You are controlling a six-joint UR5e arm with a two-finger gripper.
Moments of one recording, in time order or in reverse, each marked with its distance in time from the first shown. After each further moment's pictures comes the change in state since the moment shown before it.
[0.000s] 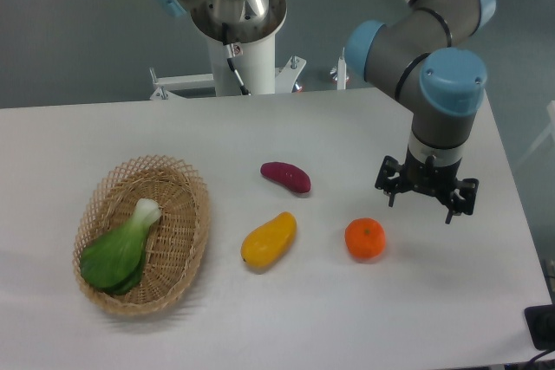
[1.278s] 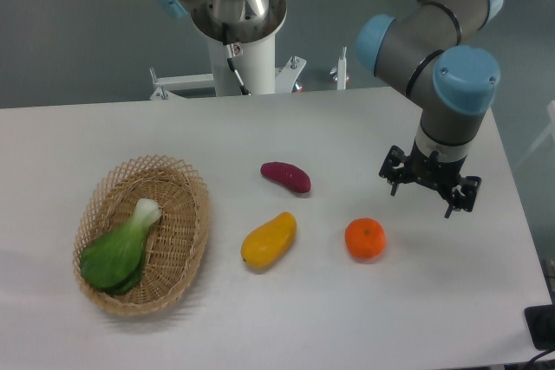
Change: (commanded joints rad) arm -0.001 0.009 -0.037 0.020 0.005 0.051
